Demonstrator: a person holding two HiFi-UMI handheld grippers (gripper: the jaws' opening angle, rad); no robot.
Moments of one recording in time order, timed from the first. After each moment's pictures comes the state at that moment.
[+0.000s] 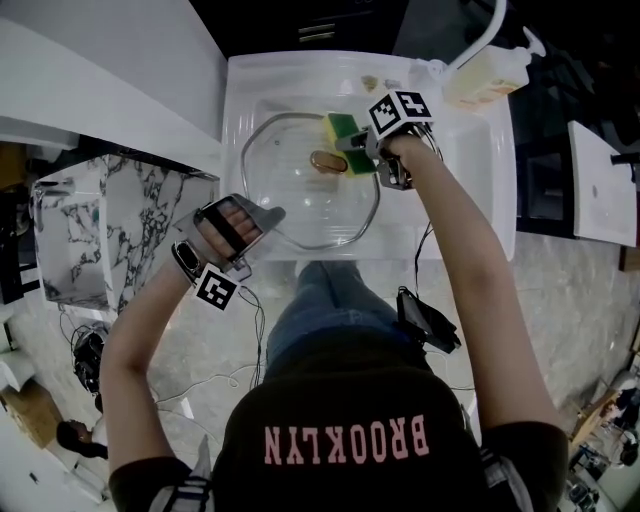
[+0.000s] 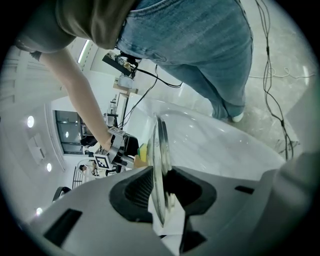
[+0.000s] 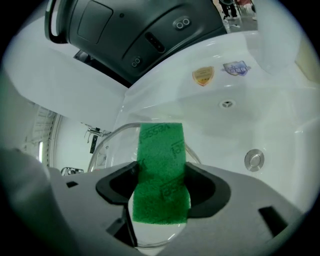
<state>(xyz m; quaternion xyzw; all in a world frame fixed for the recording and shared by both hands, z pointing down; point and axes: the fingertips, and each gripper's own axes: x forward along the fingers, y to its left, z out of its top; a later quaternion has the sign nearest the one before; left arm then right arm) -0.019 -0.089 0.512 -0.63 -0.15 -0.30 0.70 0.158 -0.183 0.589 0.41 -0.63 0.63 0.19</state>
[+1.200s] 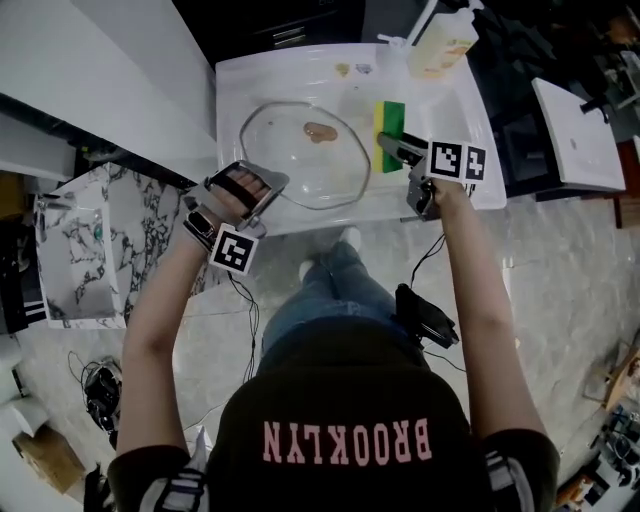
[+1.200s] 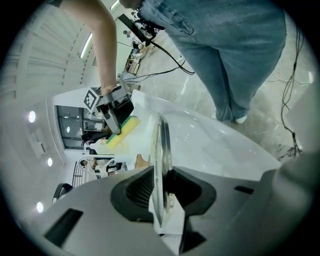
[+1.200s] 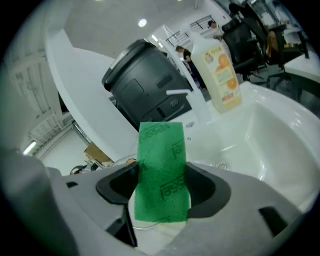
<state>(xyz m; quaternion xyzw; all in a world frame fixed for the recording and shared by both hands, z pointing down) -0.011 -0.086 0.503 -0.61 -0.12 -0.32 0.71 0.207 -0.061 0.489 0.61 -0.66 0.43 -0.02</state>
